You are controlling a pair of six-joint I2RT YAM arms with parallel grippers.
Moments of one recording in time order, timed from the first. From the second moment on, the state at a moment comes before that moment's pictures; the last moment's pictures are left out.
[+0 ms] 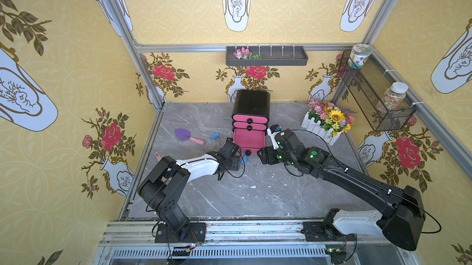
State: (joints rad) left arm -0.66 1.65 0.83 -0.25 -0.17 -0.42; right arm 0.76 1.28 1.03 -0.51 0.05 0.45
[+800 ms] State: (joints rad) left arm -0.74 1.62 0.80 -0.30 -0.12 -0.46; right arm 0.75 1.28 1.04 -0.50 0.03 0.44
